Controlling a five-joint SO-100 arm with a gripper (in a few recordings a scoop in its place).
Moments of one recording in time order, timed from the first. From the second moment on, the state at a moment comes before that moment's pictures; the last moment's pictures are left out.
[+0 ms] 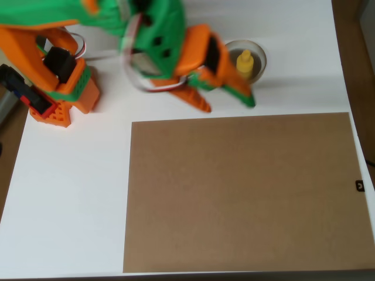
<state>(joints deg) -24.1 104.9 85.3 82.3 -11.2</state>
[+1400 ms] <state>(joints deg) 10.6 154.5 151.2 52.9 -8.8</state>
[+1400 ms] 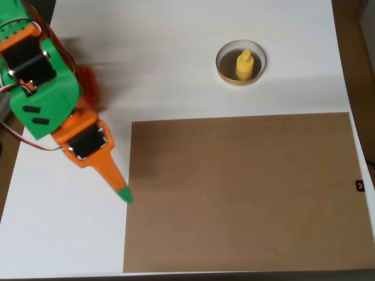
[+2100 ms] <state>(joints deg) 20.5 185.9 168.0 58.9 -7.2</state>
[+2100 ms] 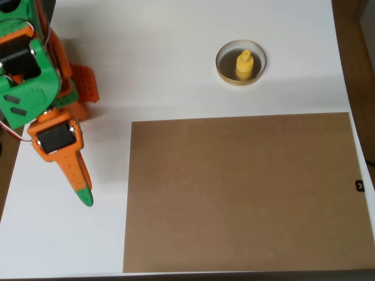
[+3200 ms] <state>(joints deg) 21.5 186.0 169.9 58.8 -5.2</state>
